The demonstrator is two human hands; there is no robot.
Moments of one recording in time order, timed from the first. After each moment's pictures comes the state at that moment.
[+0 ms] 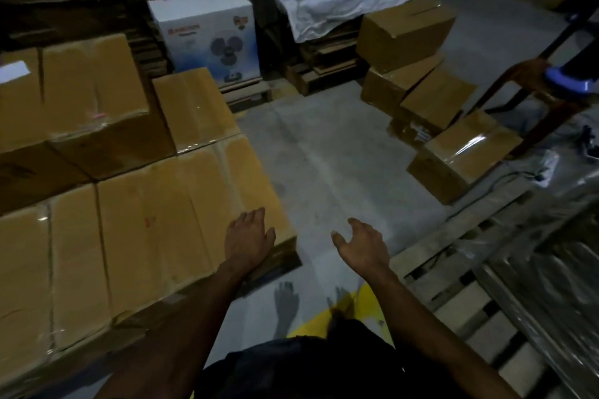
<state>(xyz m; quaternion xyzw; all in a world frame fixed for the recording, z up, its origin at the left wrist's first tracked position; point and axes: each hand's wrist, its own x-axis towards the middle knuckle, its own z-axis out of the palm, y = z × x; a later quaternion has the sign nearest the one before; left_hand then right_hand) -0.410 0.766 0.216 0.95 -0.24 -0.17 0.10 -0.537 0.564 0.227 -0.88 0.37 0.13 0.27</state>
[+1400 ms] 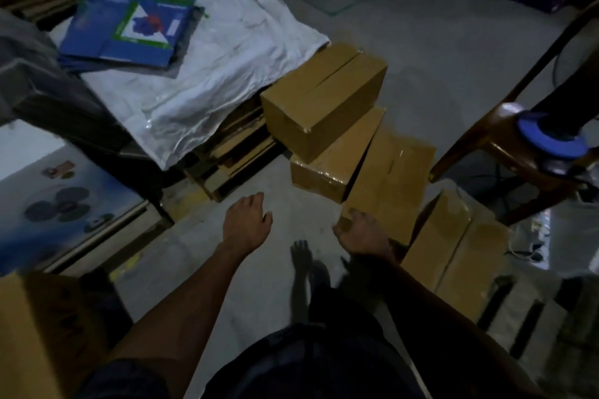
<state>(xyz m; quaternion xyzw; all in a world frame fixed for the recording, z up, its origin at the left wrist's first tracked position) 0.166 -0.014 0.211 0.91 -0.37 -0.16 0.05 -0.025 -0.177 0.204 -0.82 0.47 0.13 0.30</state>
